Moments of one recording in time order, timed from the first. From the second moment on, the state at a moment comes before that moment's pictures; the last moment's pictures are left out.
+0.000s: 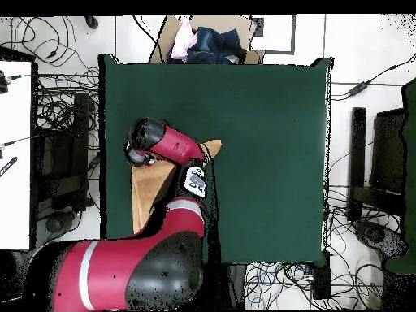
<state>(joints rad) 0.10 -0.17 -0.08 1.33 0.59 0.80 1.83</state>
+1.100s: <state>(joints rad) 0.13 -0.17 -0.09 1.30 0.59 0.79 1.88</state>
